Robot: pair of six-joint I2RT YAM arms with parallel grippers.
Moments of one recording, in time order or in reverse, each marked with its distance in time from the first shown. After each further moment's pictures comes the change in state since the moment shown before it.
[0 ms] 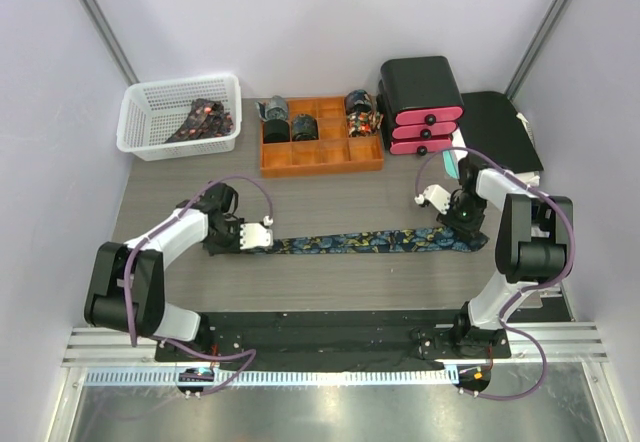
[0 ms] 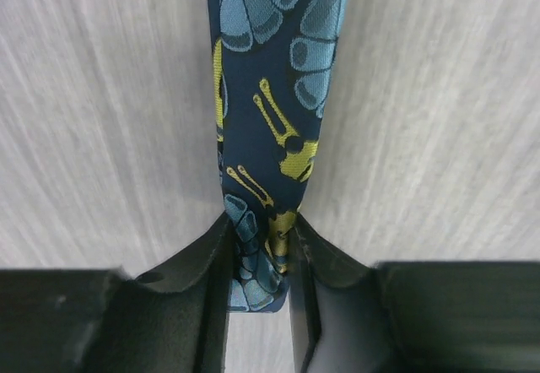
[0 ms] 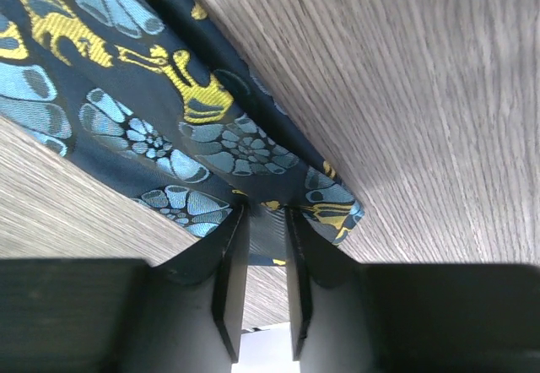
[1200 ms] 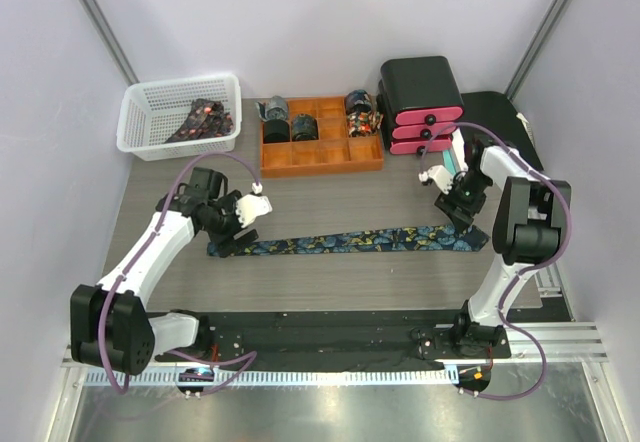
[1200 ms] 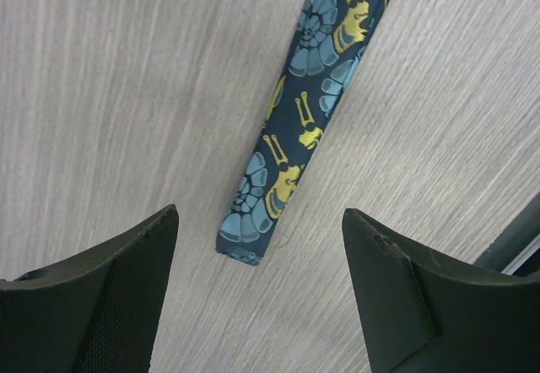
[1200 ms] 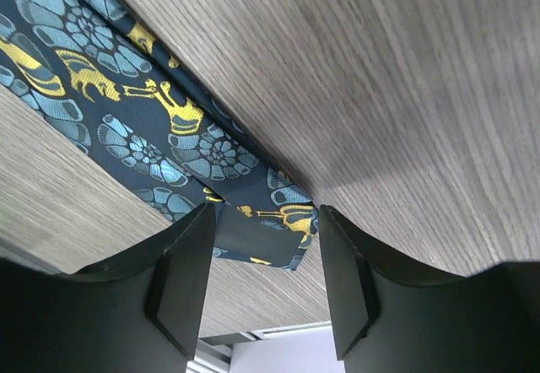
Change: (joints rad) left arm -0.002 -0.203 0.140 -0.156 0.183 -0.394; right arm -0.027 0.134 0.263 -0.179 -0.117 0.039
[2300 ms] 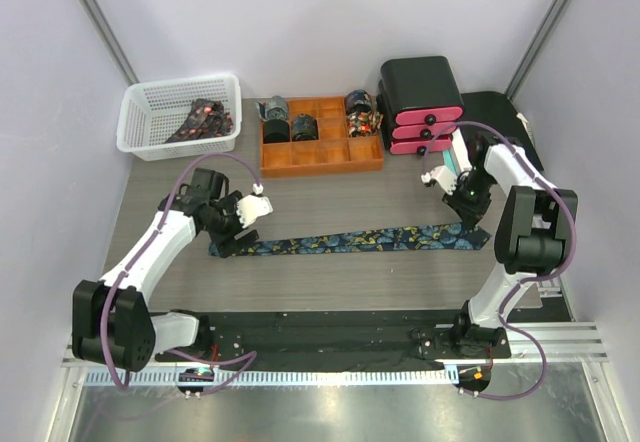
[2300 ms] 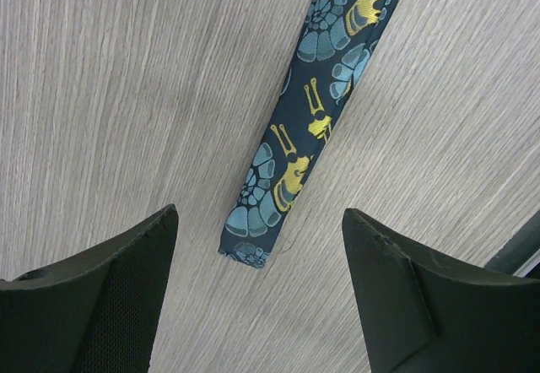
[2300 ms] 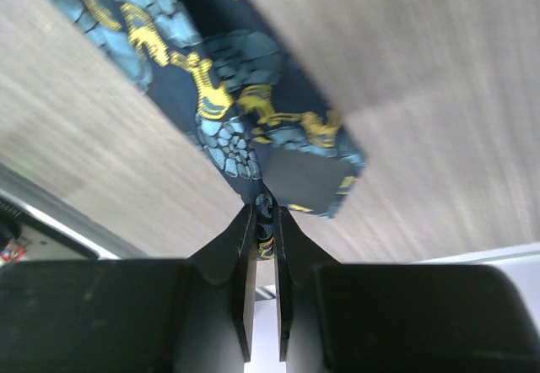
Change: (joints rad) left arm 0.000 0.017 -0.022 0.028 -0.006 0.001; right arm -0.001 -0.066 0.026 -0.130 0.043 -0.008
